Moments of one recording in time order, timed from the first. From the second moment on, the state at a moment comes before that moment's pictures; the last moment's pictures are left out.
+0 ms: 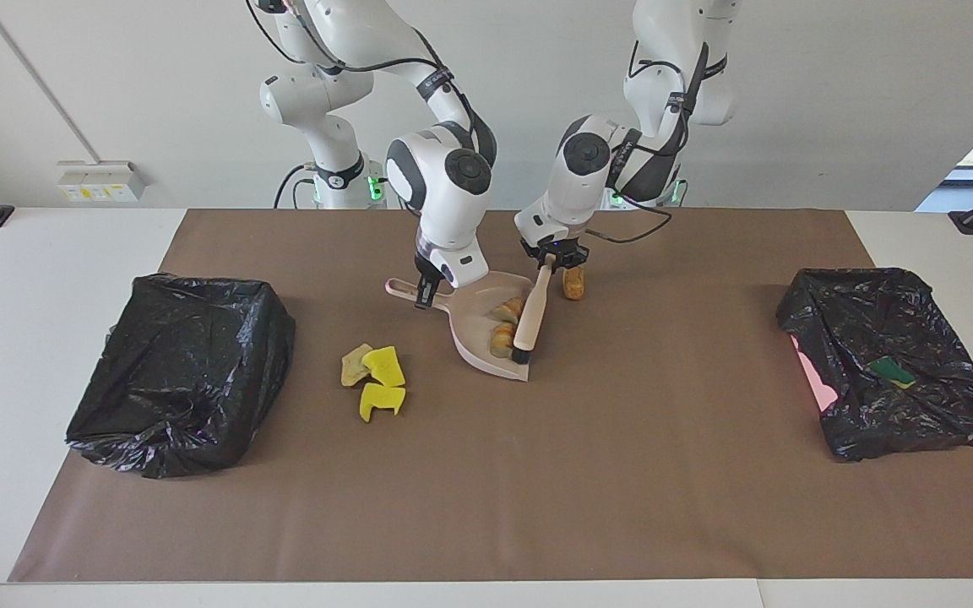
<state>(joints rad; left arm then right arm) -0.53 0.01 -0.21 -2.26 -0.22 2.19 -0.21 0.58 0.19 -0.04 -1.98 -0.21 1.96 -0.75</state>
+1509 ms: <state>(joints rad) -0.59 -0.28 -0.21 -2.48 -0.26 1.93 -1.15 0.58 0.18 -0.04 -2.04 -0.22 2.03 -0.96</state>
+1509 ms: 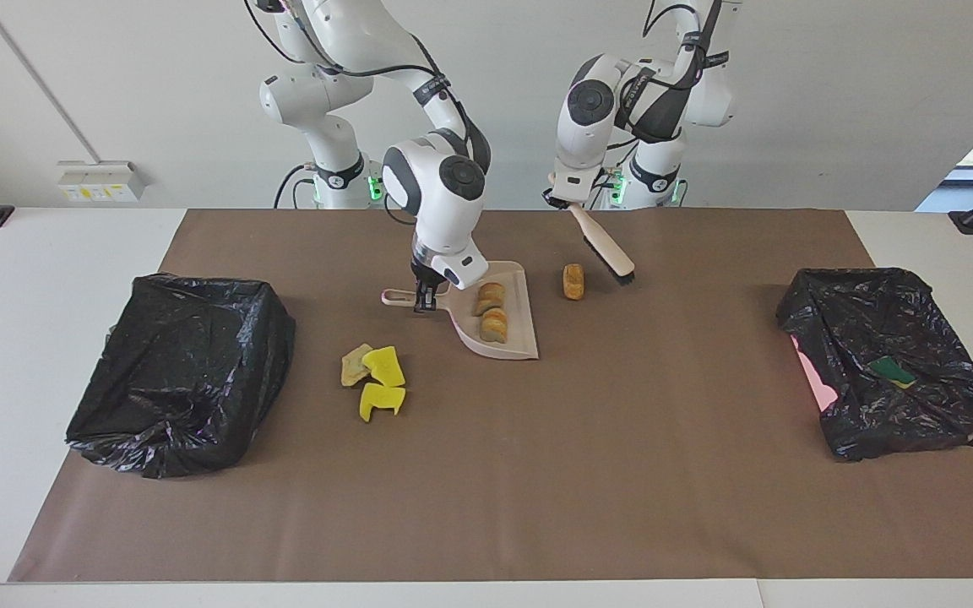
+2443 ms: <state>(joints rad) -0.68 -0.11 -0.21 -2.41 -0.41 2.27 -0.63 0.57 0.18 -0.04 -2.05 -0.22 2.04 -0.95</state>
